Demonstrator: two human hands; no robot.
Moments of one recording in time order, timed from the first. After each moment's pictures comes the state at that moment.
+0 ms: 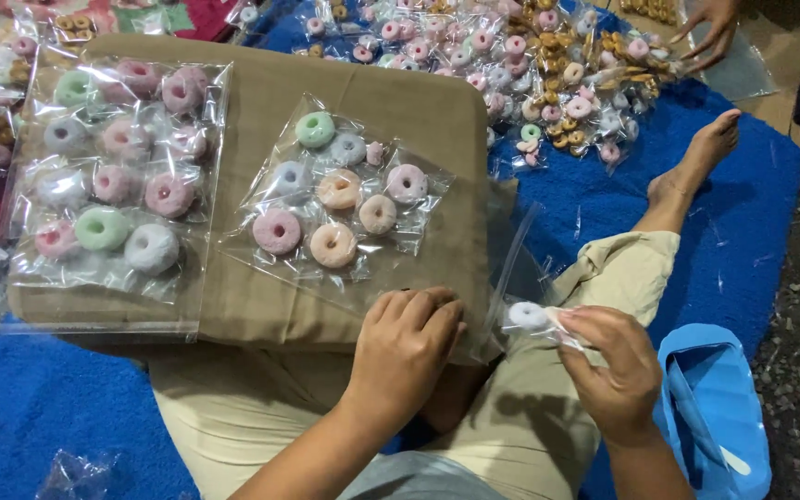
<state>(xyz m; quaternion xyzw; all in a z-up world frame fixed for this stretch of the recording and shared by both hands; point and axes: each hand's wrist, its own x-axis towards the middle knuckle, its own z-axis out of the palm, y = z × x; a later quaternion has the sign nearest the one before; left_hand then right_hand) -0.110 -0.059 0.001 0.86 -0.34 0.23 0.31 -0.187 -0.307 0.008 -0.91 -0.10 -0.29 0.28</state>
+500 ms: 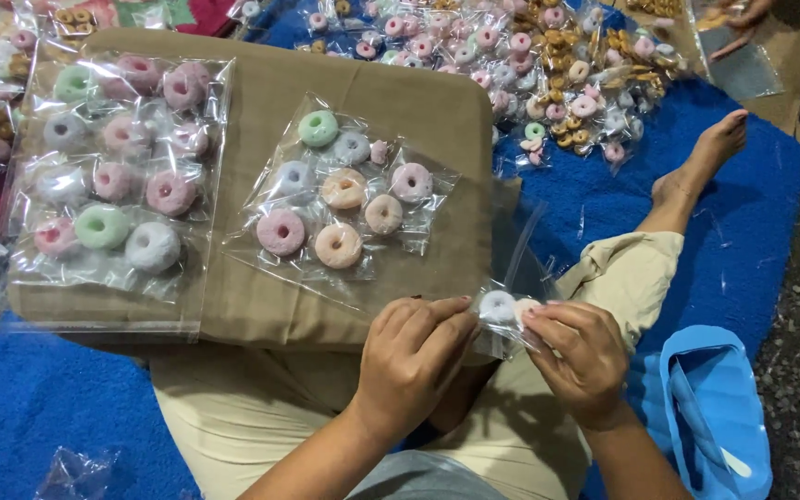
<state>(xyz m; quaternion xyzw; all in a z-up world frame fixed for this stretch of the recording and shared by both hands) -0.113 -0.058 0.024 0.78 -0.34 0.29 0.43 -0.163 -0.290 -0.003 -0.90 -0.21 -0.34 0.18</state>
